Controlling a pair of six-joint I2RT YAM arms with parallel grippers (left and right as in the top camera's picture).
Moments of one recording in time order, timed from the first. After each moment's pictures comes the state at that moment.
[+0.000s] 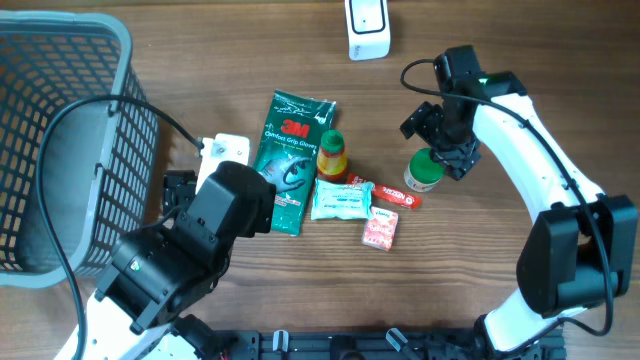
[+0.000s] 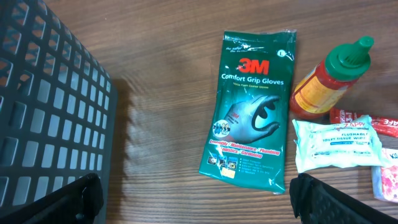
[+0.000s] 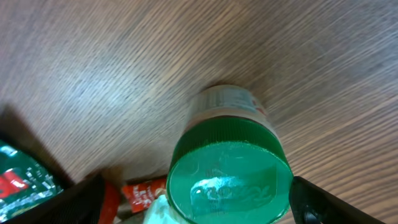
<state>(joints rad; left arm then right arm) -0.67 0.99 1.18 -1.13 -0.51 -0.34 0.20 1.82 1.41 -1.06 -0.09 0.96</state>
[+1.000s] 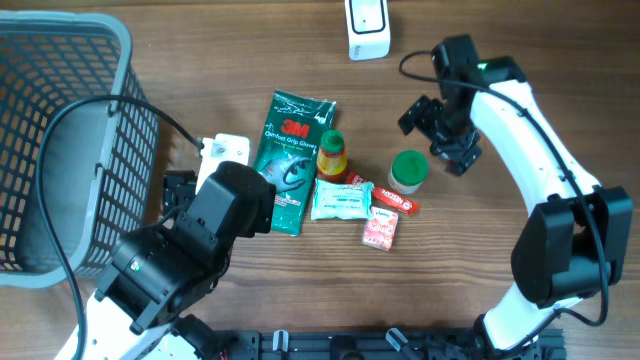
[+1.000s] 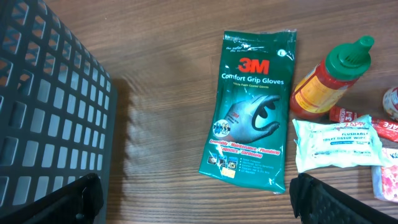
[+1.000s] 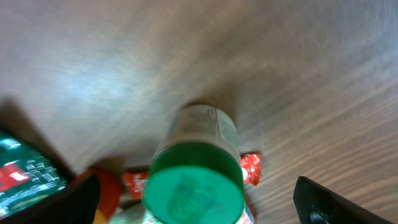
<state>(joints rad) -0.67 0.99 1.18 -1.14 -0.51 -0.34 0.21 1.85 1.50 -1.17 -0.09 0.97</state>
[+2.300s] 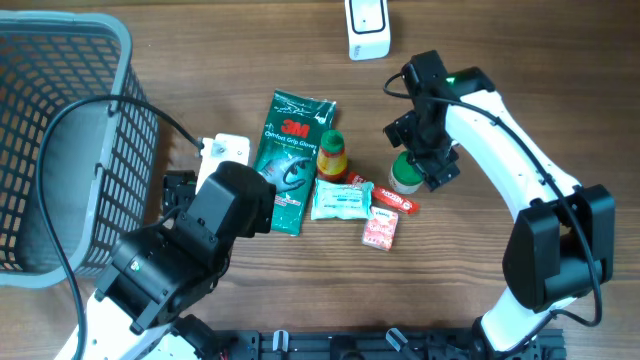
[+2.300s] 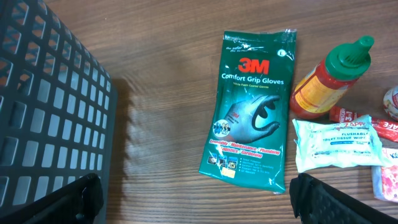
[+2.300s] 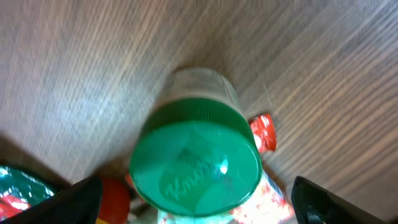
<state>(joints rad) -0.67 0.99 1.18 -1.14 -0.51 -0.34 0.31 1.85 1.46 -1.16 -0.05 1.30</state>
